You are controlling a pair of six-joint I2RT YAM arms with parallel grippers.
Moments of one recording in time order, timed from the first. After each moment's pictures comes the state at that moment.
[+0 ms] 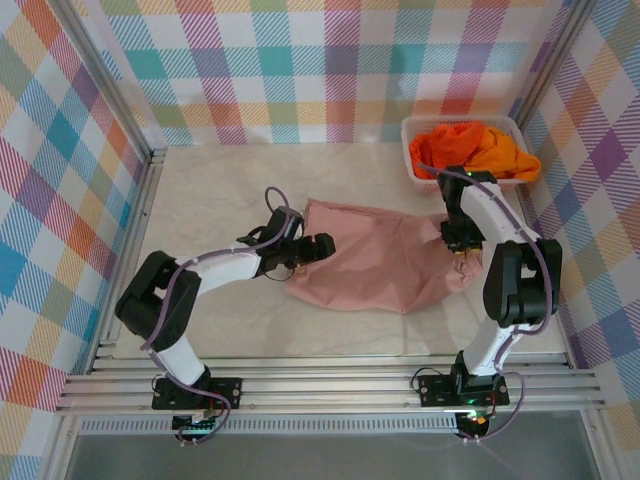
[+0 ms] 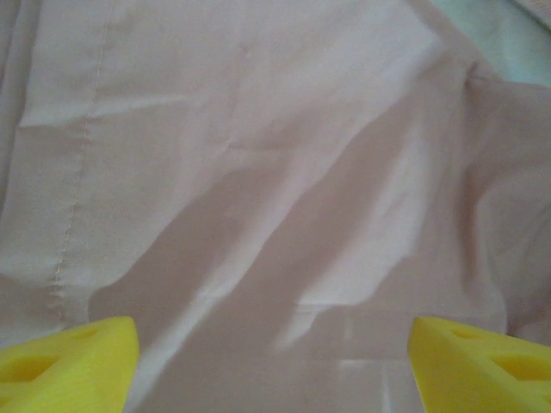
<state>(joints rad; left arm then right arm) -0.60 1.70 0.95 -0.06 0.23 -0.79 0.08 1.76 1.41 -1.27 0.37 0.16</state>
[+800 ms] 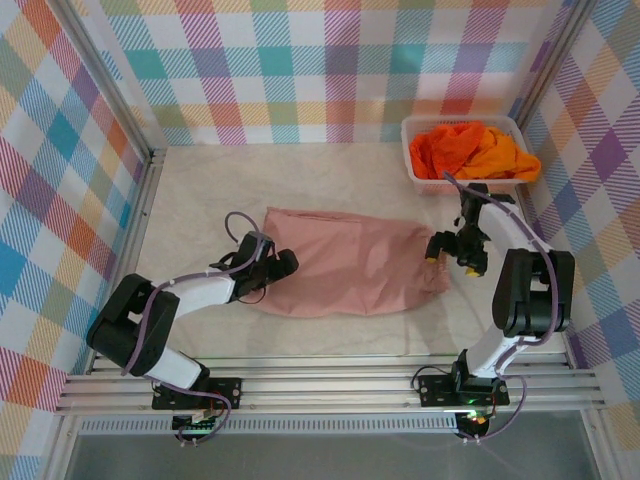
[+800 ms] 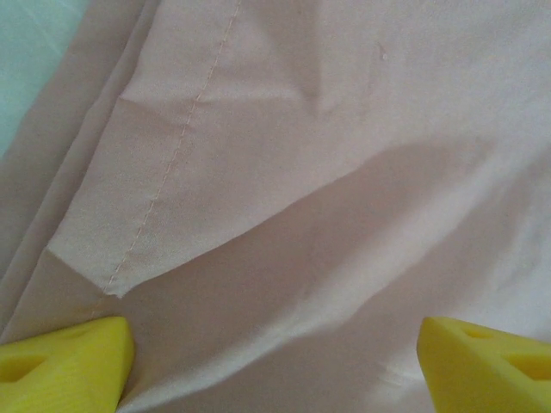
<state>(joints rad) -0.48 1.50 0.63 -0.01 -0.02 -0.84 -0.06 1.67 1.17 -1.05 -0.12 0.28</state>
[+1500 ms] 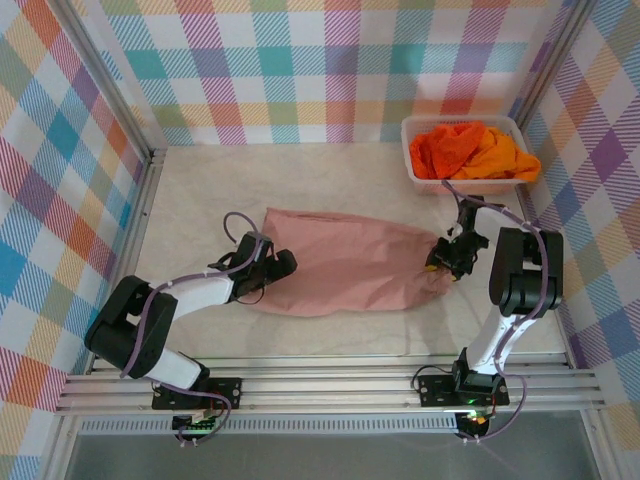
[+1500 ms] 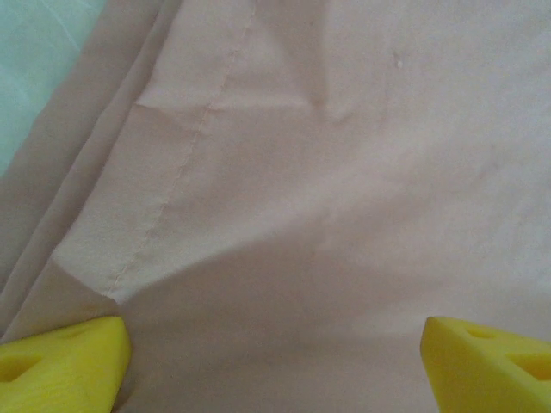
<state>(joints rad) -0.48 1.48 0.63 -0.03 -0.02 -0.83 -0.08 1.82 1.13 -0.93 -0.30 0.28</state>
